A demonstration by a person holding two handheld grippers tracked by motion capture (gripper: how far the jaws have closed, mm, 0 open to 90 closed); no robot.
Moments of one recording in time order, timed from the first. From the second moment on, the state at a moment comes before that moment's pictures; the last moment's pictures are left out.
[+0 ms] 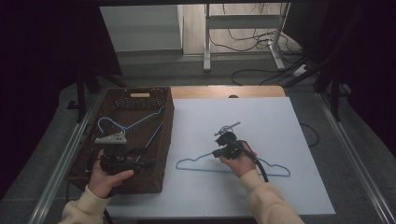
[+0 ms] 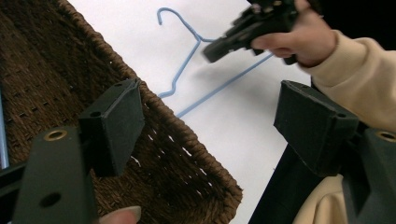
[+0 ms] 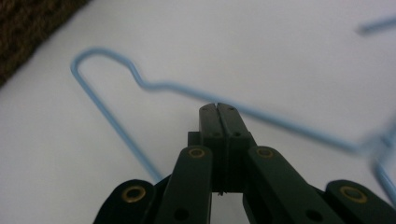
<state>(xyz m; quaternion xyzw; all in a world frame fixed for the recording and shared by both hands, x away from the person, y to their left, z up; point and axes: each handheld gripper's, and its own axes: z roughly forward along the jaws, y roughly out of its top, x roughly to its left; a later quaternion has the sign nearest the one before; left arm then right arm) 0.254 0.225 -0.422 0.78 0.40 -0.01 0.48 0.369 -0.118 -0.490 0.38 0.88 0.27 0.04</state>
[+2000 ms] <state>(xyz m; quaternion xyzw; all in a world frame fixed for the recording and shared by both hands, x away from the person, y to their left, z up) 0.255 0.226 -0.424 0.78 0.40 -0.01 0.48 0.425 -0.153 -0.501 0.48 0.85 0.19 0.09</state>
